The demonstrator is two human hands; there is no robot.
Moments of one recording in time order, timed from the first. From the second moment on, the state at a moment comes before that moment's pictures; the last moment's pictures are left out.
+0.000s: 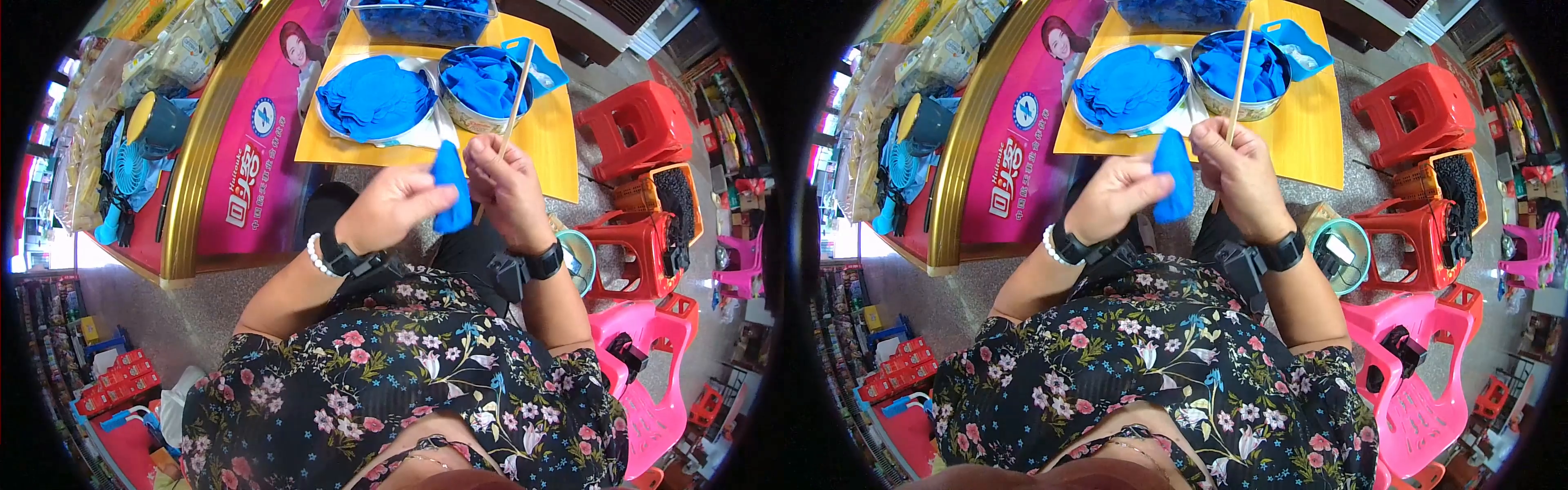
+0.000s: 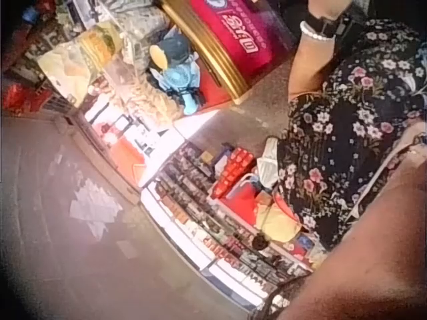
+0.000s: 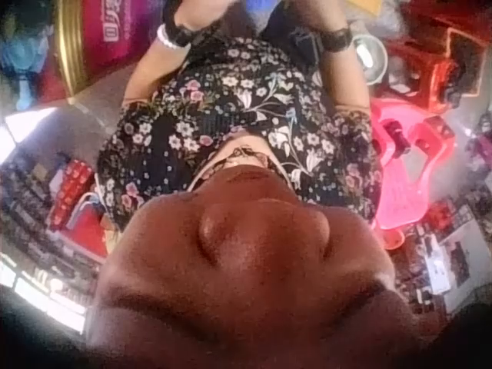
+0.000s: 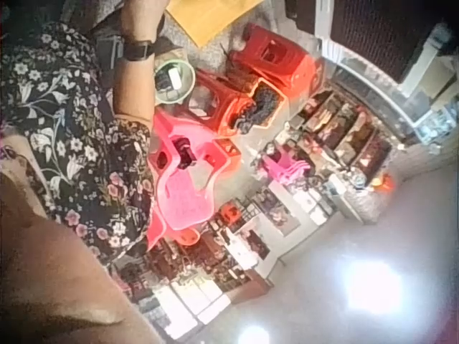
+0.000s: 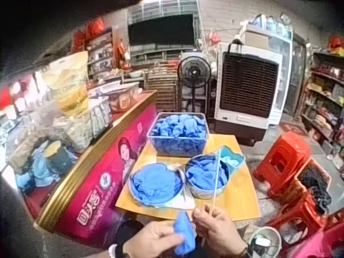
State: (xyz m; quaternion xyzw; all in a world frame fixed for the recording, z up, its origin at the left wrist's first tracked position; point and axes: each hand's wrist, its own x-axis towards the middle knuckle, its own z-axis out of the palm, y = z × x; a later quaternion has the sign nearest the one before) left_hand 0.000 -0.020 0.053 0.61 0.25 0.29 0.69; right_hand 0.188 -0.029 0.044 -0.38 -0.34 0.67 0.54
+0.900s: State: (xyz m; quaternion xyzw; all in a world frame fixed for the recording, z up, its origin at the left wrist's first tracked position) left_hand 0.010 -0.020 0.050 0.75 0.33 0.44 0.37; right_hand 0.190 -0.037 0.045 -0.40 -0.35 0.68 0.51
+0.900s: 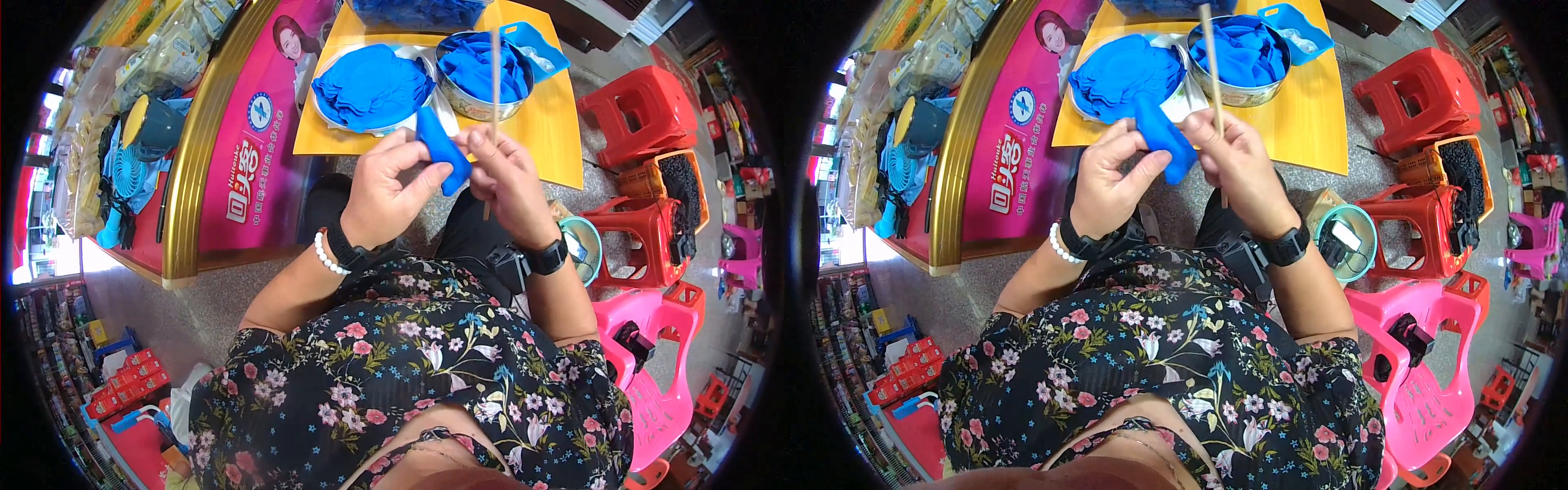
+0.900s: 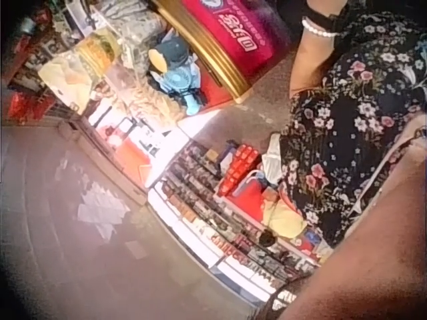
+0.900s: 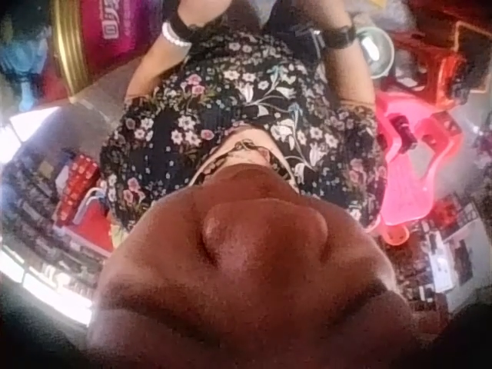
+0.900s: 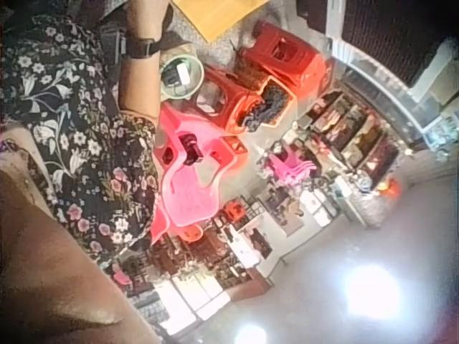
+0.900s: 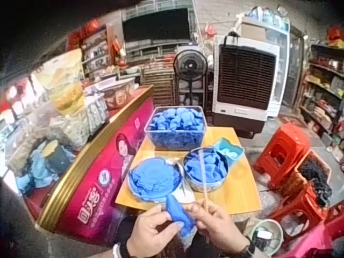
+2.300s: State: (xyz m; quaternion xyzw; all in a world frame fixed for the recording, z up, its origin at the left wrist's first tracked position) left_hand 0.015 -0.005 0.027 0.58 0.24 0.49 0.60; right_hand 0.174 -0.041 0.039 -0.39 -0.36 0.64 0.56
